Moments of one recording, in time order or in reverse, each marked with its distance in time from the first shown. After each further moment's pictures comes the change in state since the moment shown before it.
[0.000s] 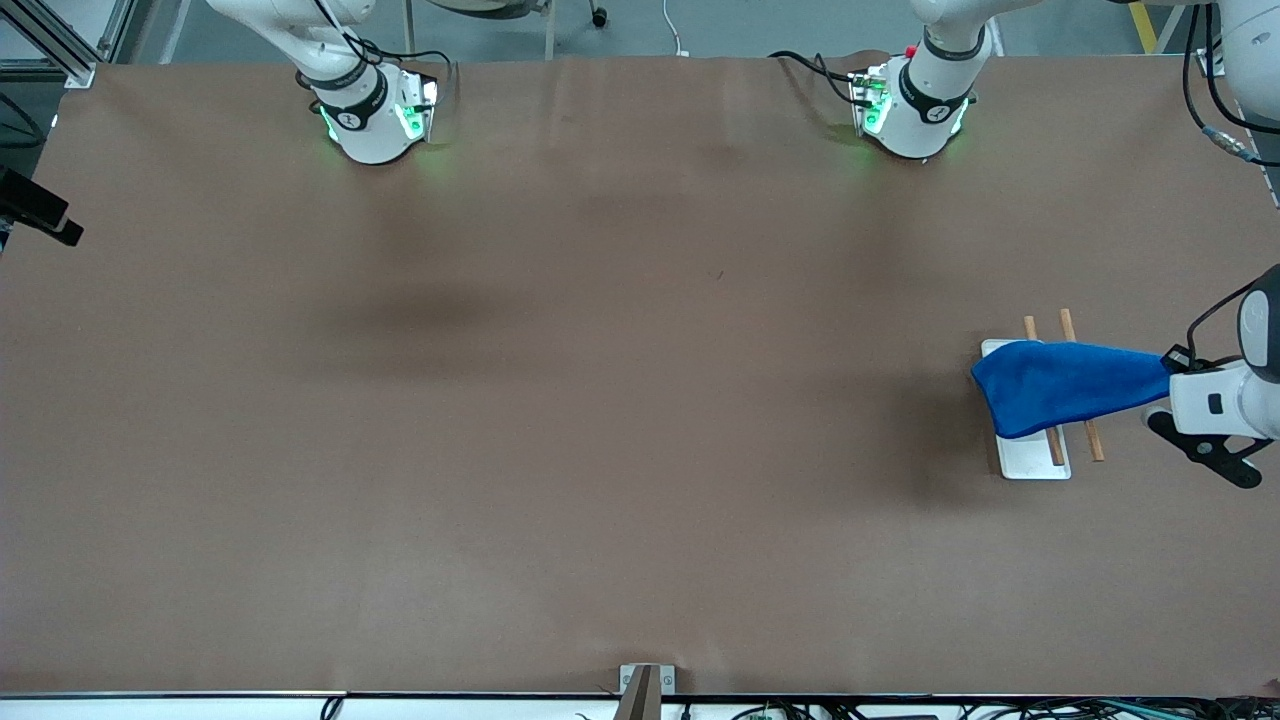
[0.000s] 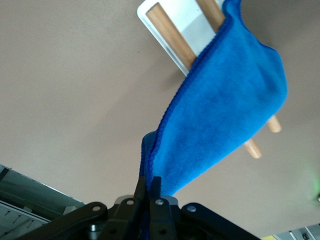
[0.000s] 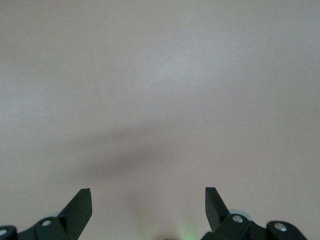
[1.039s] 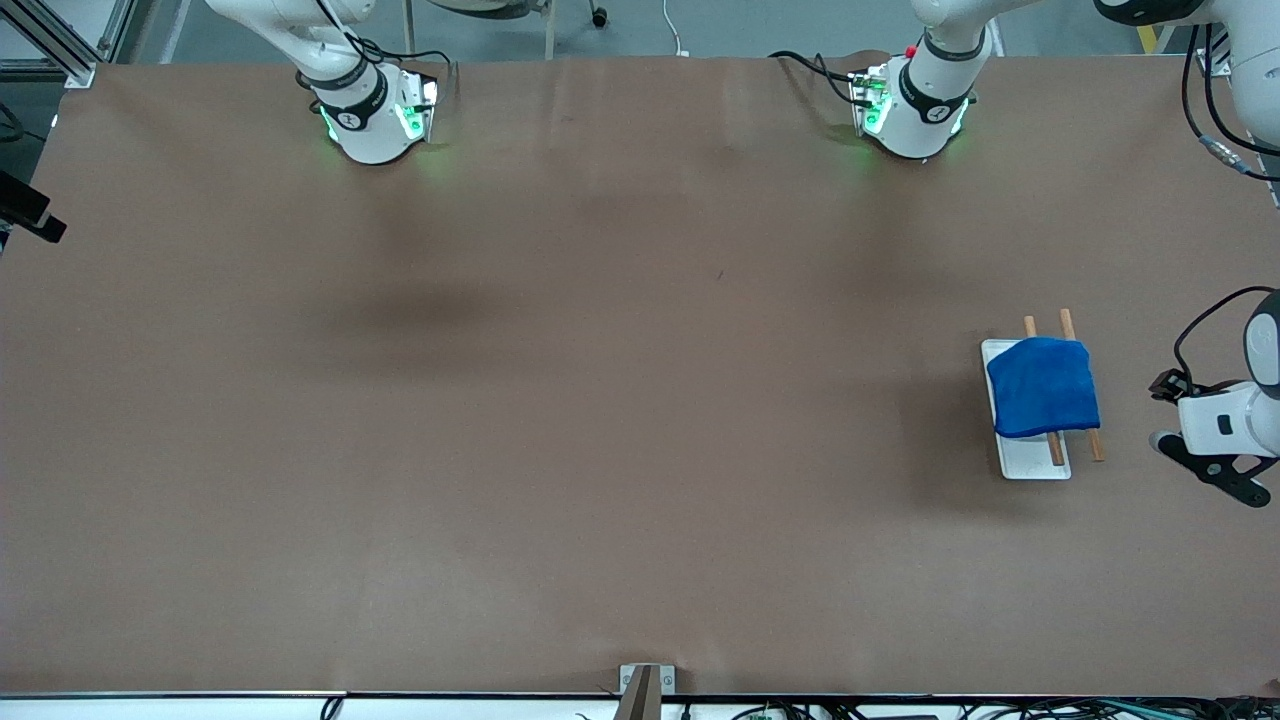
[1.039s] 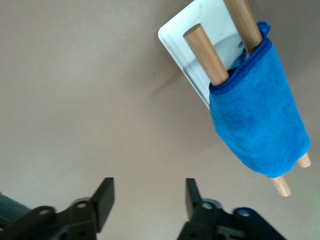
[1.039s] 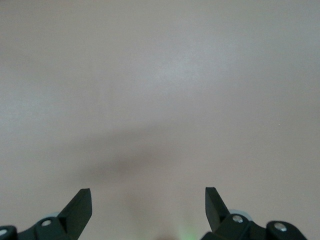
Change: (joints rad) left arm 0.047 0.054 0.000 0.006 -0.047 0.108 -0.011; right arm 0.024 0.004 -0.035 0.013 0.000 0.002 -0.006
